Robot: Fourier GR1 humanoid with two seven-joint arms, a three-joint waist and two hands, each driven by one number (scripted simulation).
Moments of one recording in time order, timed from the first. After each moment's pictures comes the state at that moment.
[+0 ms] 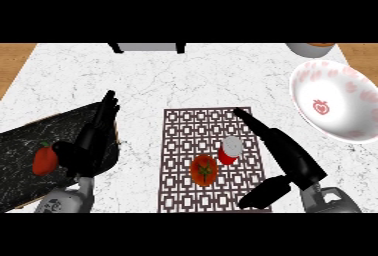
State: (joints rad) left arm -0.12 0.19 -0.18 -1.56 0.08 0.19 0.06; right arm -0.18 -0.29 0.35 -1.80 0.25 0.23 0.41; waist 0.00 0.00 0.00
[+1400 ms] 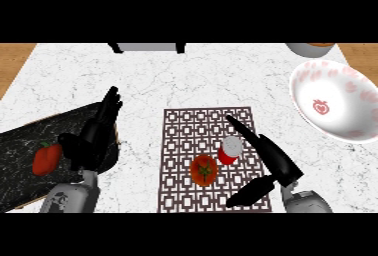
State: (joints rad) left arm -0.15 0.09 -0.08 -1.52 -0.01 0.10 0.07; right arm -0.11 -0.09 0.23 -1.59 0.26 0.30 0.18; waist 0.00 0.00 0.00
